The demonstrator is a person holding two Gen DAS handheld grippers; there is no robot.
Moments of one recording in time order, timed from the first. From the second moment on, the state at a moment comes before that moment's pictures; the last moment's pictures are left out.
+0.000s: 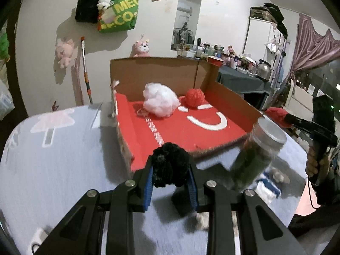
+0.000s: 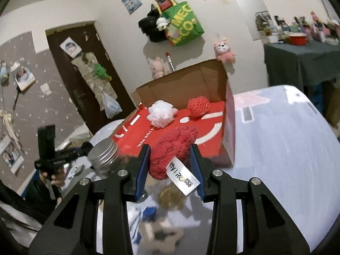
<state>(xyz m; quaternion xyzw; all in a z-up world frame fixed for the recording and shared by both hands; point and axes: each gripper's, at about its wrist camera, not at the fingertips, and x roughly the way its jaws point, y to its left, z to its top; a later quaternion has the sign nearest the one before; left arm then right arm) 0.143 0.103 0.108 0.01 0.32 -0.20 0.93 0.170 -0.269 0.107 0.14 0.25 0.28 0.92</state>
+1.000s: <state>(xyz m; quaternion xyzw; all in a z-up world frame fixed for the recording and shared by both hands) 0.299 0.033 0.072 0.08 0.48 -0.12 0.87 0.357 -0.139 0.078 -0.14 0.46 0.15 0.87</state>
